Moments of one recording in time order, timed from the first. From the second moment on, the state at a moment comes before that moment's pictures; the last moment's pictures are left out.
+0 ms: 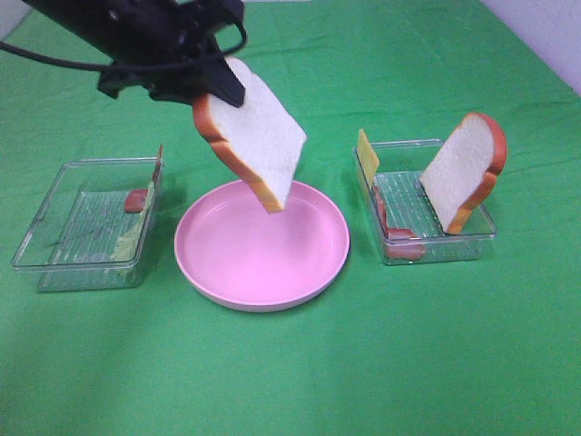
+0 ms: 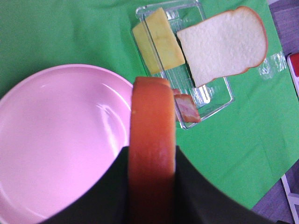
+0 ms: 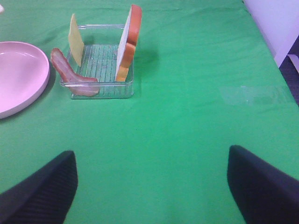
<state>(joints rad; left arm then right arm) -0.40 1.83 -1.44 -0.72 0.74 0.17 -0.04 0.00 -0.51 0.10 1.07 -0.11</state>
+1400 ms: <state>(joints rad) -0.47 1.97 -1.52 -0.48 0.71 0.02 -0.04 0.00 -0.51 0.10 1.07 -0.11</state>
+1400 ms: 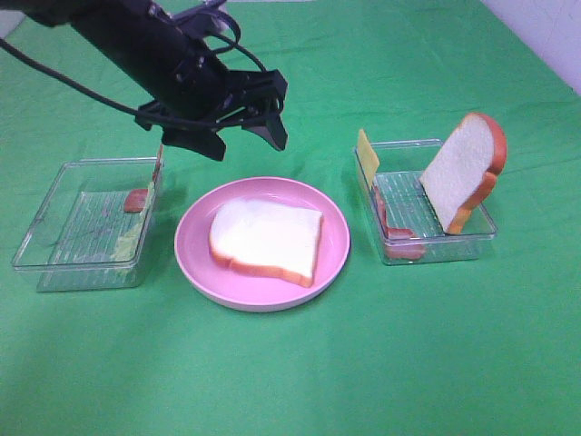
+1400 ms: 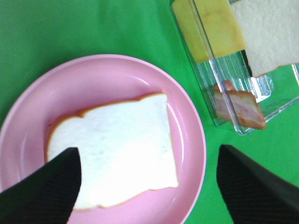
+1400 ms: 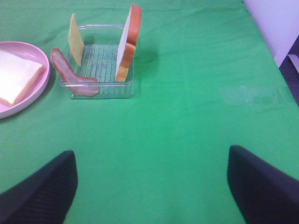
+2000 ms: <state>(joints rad) -0.47 1.91 -1.71 -0.03 1.19 -0.30 -0.04 0.00 -0.51 0.10 1.07 -0.11</state>
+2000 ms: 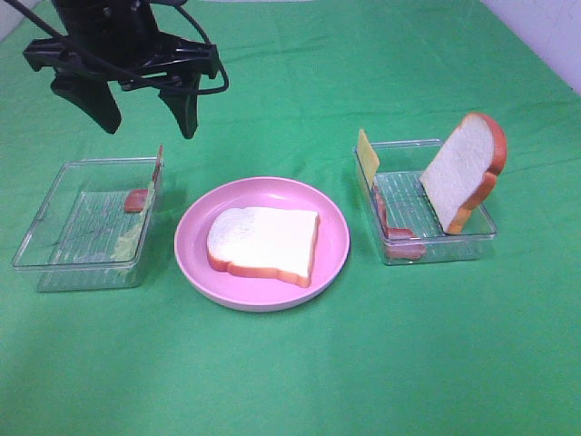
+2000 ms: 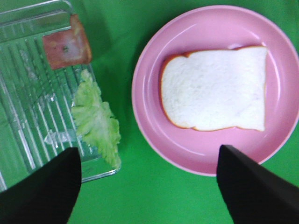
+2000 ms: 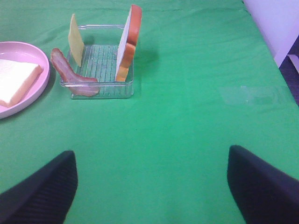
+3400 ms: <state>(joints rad) -0.47 2.19 -1.71 0.05 1.22 -0.32 -0.04 0.00 -0.51 0.10 1.07 -0.11</state>
